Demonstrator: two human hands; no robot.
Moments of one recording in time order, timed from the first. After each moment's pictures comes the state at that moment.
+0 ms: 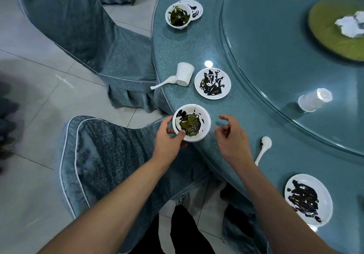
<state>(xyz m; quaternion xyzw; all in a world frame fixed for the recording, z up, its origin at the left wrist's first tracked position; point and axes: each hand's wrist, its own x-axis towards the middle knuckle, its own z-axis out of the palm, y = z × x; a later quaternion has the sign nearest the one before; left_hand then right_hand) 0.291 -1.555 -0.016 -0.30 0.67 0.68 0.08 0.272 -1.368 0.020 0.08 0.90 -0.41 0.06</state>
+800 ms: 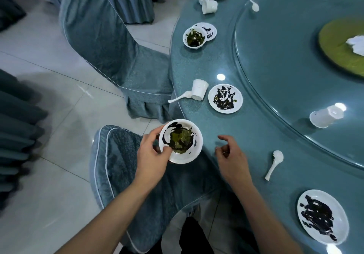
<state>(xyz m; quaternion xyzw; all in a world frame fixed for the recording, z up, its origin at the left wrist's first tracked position) 0.341 -1.619 0.072 -0.23 0.80 0.56 -0.04 0.303 -1.400 0.033 0.07 0.88 -0.46 0.10</state>
